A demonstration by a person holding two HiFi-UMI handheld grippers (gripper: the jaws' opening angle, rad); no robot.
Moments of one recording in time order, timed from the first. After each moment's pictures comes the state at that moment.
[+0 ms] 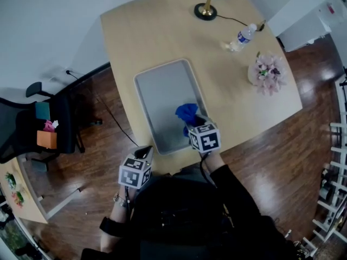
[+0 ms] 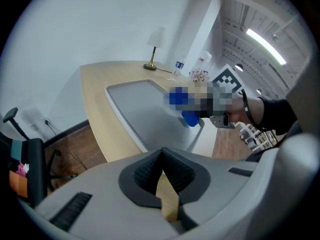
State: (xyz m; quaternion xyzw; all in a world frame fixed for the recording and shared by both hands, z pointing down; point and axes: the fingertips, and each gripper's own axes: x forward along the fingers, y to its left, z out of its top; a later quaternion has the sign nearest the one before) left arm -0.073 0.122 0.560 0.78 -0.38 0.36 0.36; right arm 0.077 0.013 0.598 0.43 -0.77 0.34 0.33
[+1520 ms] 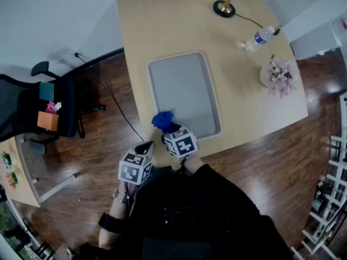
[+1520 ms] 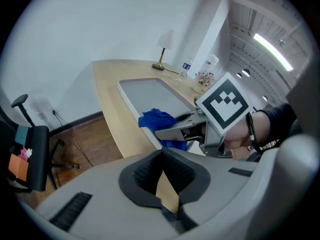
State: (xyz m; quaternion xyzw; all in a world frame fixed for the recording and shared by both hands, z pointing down) left arm -0.096 0.149 0.566 0.76 -0.41 0.34 0.38; right arm -0.061 0.086 0.630 0.31 -0.81 0.37 0.33
